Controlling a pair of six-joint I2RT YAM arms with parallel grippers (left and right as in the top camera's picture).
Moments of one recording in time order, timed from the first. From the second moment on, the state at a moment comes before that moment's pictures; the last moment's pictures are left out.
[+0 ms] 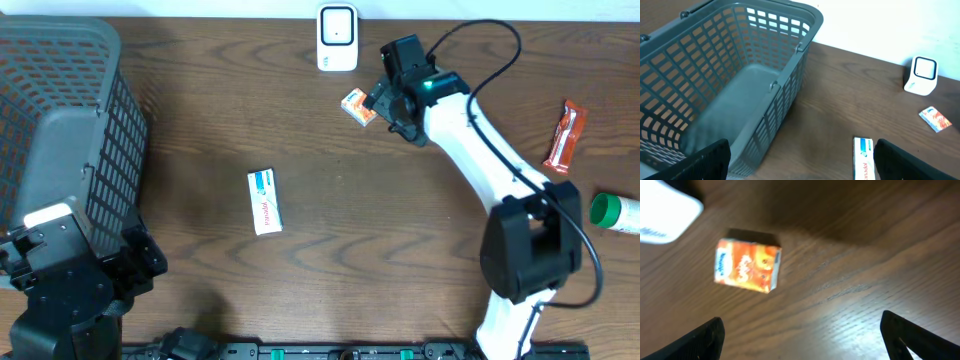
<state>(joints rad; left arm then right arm) -0.40 0.67 1.39 -1.31 -0.61 -0.43 0.37 2.00 1.63 -0.79 0.13 1.02</state>
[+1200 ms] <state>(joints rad) -0.40 0.67 1.39 -1.31 -0.61 -0.43 0.44 2.45 2.14 -0.97 0.19 1.10</state>
